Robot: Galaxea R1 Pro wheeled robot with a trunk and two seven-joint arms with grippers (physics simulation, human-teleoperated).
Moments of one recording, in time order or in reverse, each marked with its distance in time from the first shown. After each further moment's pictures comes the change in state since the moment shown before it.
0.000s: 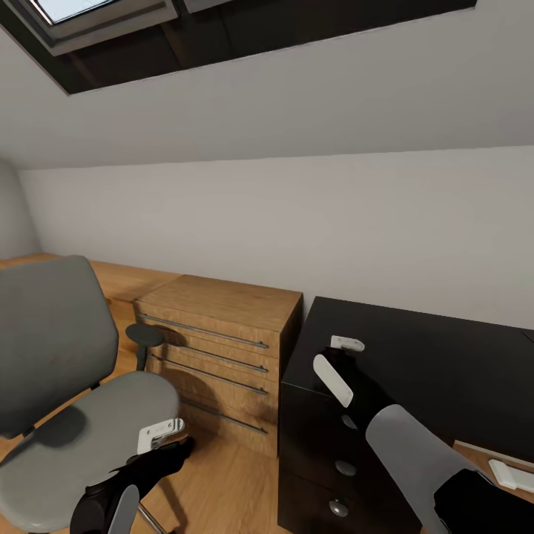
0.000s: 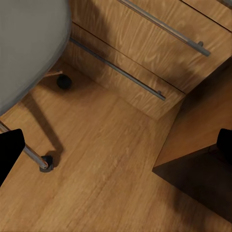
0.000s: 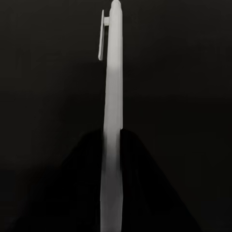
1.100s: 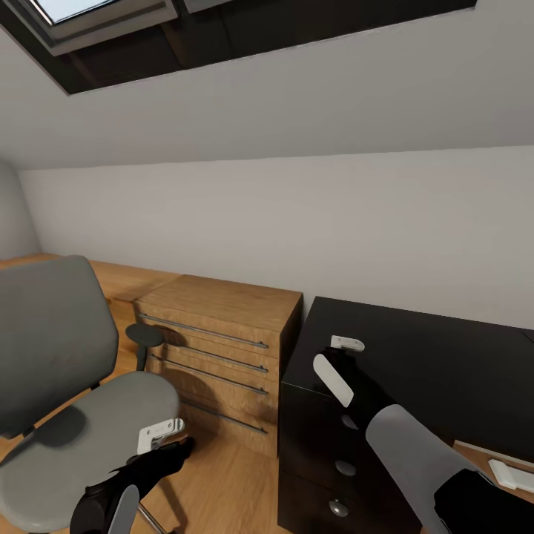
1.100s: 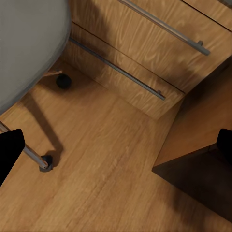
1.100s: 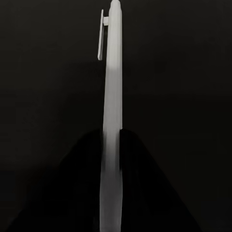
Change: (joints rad) left arm 0.000 0.000 0.000 0.001 0.000 0.001 -0.001; right arm 0.000 0.000 -0.001 -0.001 0.000 0.003 -0.002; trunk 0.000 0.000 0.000
